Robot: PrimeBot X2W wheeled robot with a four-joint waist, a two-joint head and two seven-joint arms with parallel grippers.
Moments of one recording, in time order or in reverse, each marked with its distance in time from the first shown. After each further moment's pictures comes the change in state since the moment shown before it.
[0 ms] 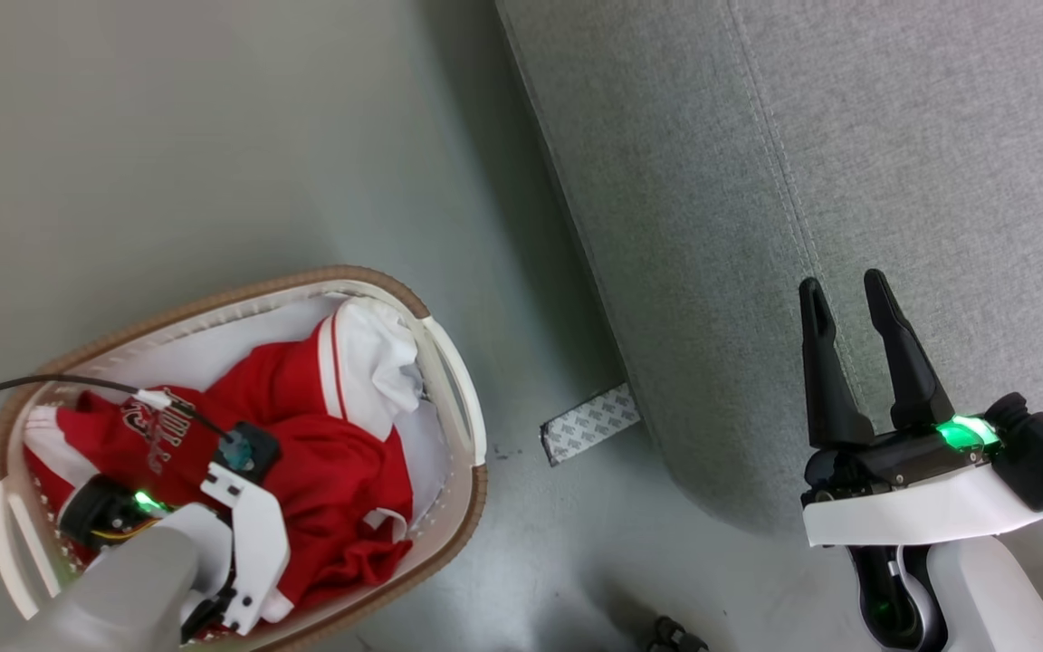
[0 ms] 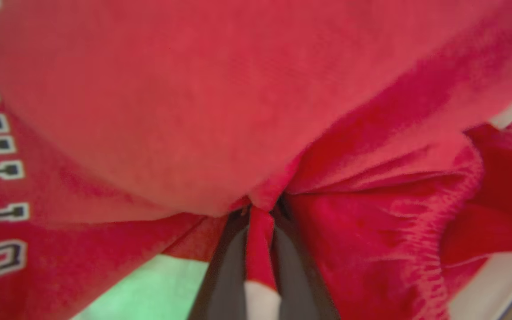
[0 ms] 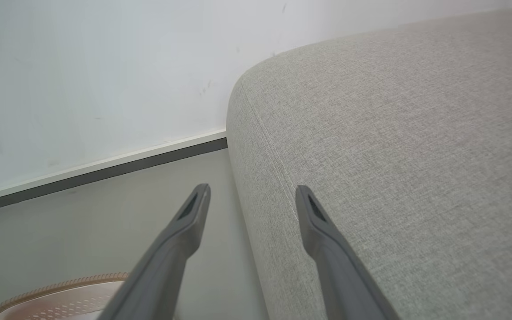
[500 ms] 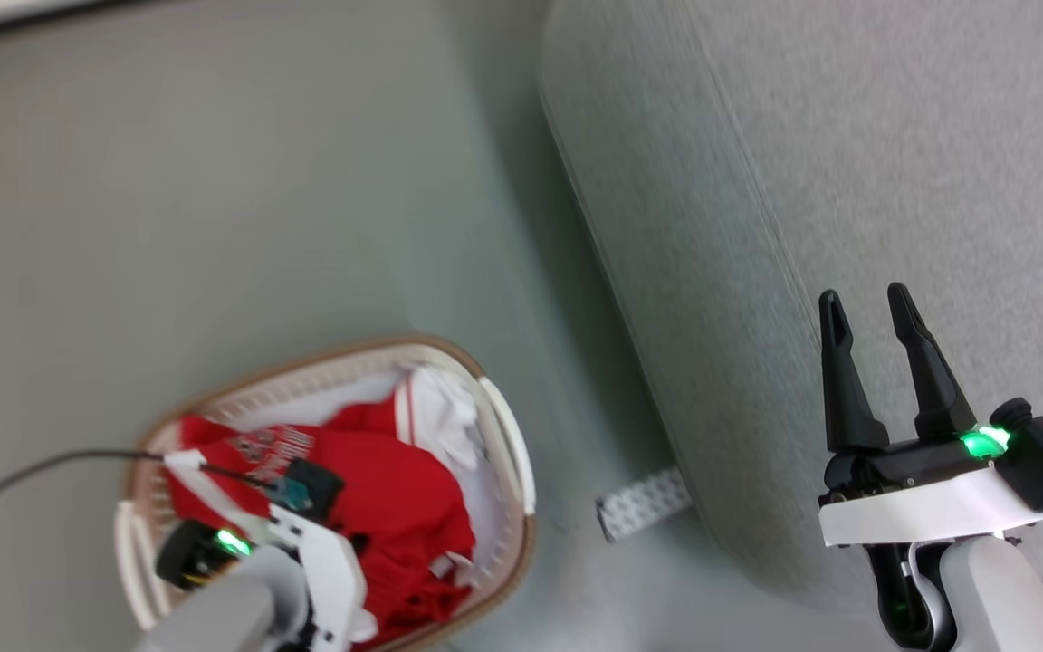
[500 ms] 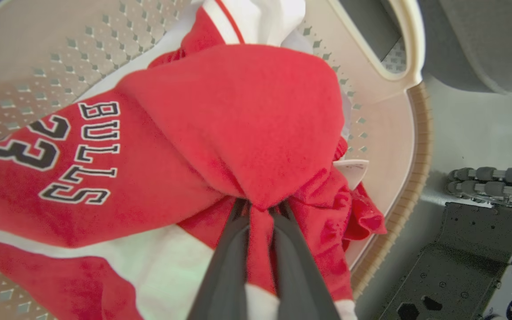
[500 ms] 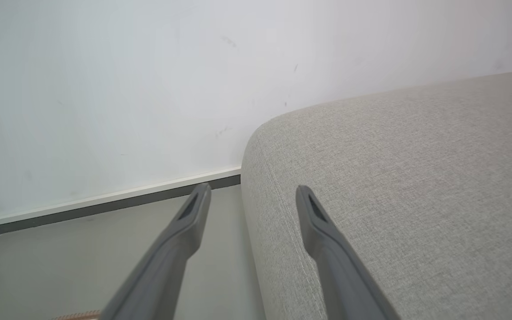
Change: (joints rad) left arm 0.062 -0.116 -0.028 0.019 -0.134 0.000 -0.220; right arm 0.002 0.001 -0.058 0.063 -0.093 0.000 0.000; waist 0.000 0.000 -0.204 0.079
